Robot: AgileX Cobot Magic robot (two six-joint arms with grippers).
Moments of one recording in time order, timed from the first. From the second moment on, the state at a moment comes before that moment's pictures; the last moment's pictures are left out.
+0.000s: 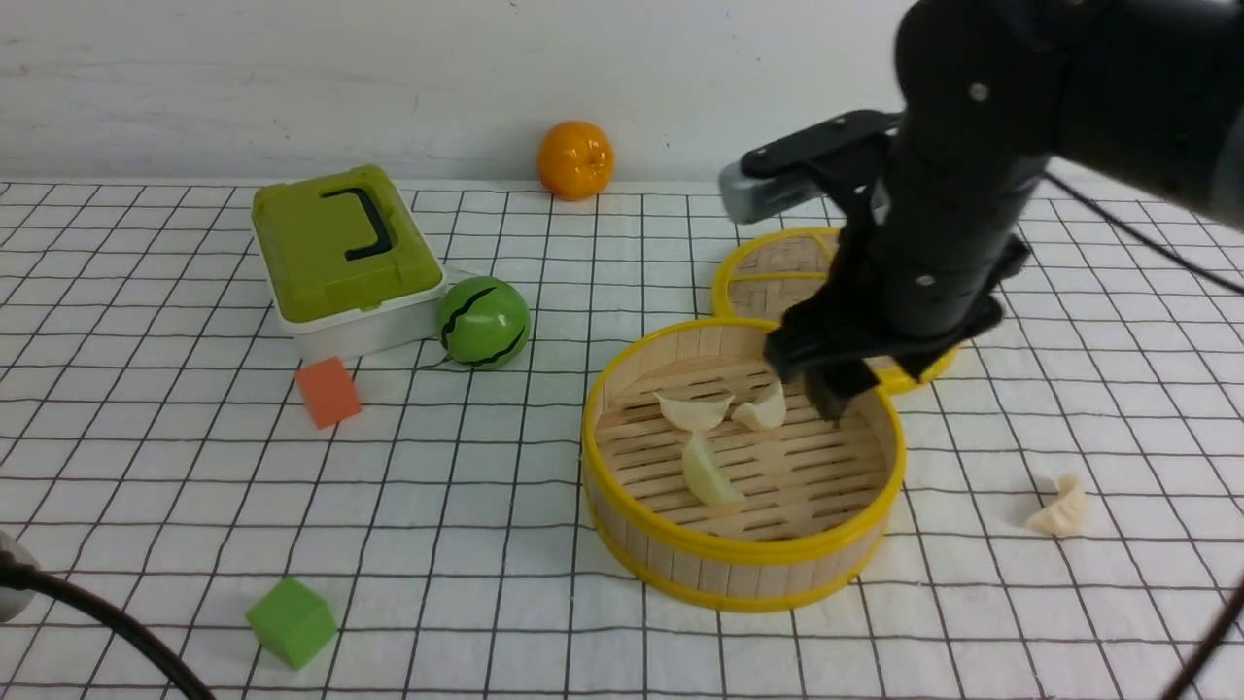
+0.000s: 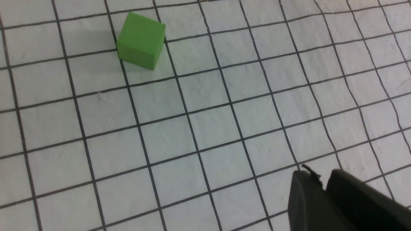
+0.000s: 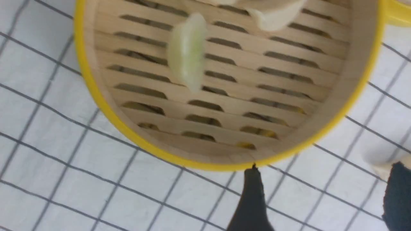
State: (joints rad) right arm 0.51 1.72 -1.60 -0.11 1.21 0.14; left arm -0.62 0.60 -0.58 0.04 0.89 -0.41
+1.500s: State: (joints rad) right arm -0.02 1.85 -1.27 0.24 0.76 0.10; left arm -0.62 0.60 -0.52 0.04 0.79 -0.41
